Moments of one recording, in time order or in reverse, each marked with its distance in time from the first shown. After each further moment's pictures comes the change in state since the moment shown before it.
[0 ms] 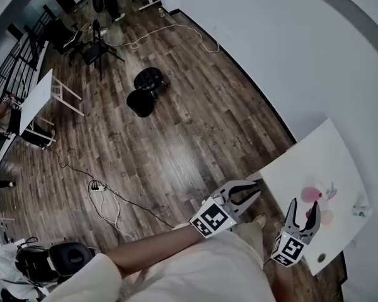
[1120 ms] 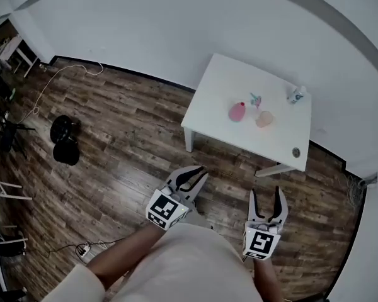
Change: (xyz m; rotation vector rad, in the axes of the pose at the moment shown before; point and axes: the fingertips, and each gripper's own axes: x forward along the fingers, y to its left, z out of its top) left arm -0.097 -0.174 -0.036 0.038 0.023 -0.413; right arm -0.314 0.027 -0.031 0.058 0.079 -0.404
